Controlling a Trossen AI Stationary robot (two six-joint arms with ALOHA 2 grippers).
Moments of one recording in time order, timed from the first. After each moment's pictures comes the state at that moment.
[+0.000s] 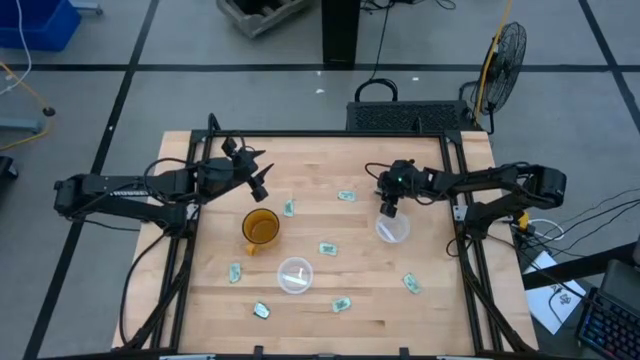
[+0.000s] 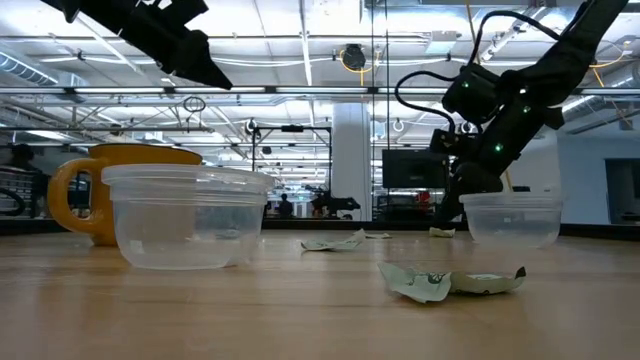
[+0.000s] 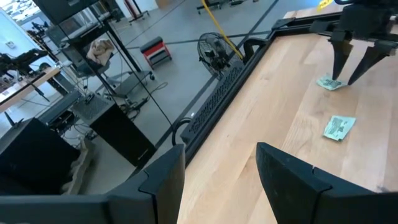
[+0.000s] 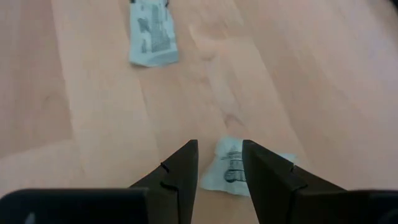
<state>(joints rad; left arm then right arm) 0.15 0.93 0.67 -0.10 -0.55 0.19 -0.43 1.37 0.43 0.09 0.00 -0.13</state>
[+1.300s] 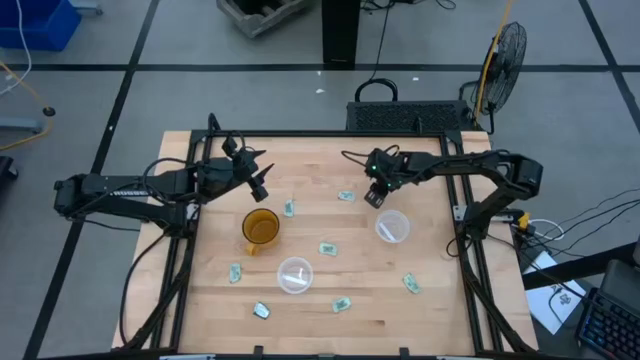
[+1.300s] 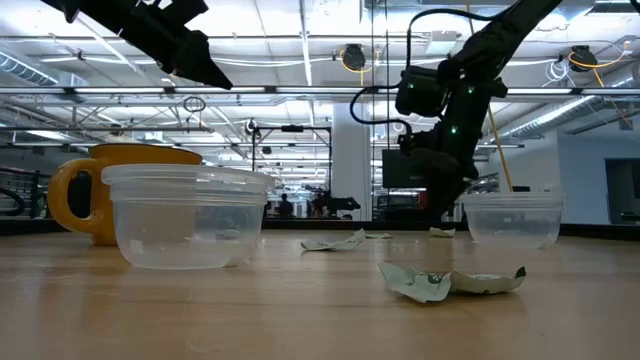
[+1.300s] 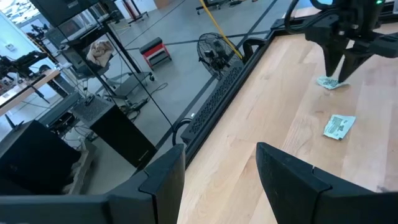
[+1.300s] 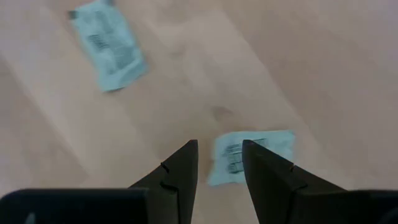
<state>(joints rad) 0.15 0.93 0.67 -0.10 -0.55 0.20 -0.42 1.57 0.85 -0.49 0.07 0.21</state>
